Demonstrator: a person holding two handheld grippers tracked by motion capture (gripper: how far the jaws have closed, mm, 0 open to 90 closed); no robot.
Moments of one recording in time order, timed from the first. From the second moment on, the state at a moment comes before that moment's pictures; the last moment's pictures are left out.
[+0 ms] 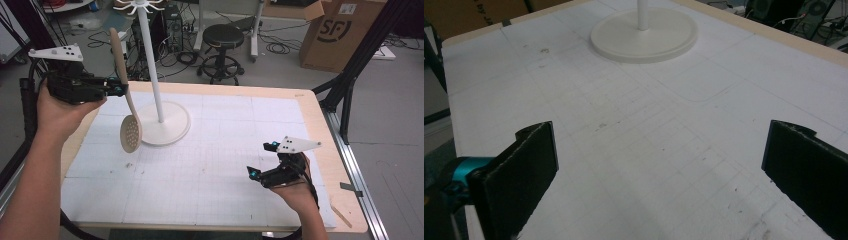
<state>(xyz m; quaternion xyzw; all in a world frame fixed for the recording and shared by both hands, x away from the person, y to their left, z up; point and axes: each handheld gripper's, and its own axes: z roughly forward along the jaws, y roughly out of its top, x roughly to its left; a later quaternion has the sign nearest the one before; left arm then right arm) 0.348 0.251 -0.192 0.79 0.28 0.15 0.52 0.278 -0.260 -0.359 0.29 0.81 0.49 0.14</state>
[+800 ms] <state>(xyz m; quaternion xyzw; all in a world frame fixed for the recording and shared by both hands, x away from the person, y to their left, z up) 0.345 0.259 -0.187 0.80 0.27 0.15 0.52 0.278 -0.258 -0.360 0.30 0.81 0.49 0.14</state>
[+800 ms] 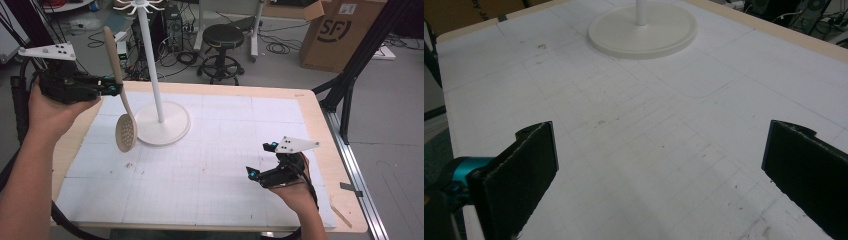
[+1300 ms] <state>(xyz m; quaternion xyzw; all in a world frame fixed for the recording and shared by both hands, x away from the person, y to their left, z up) 0.350 0.255 -0.186 0.80 0.28 0.16 0.51 0.278 -0.258 -0.360 0.30 0.81 0.49 0.13</state>
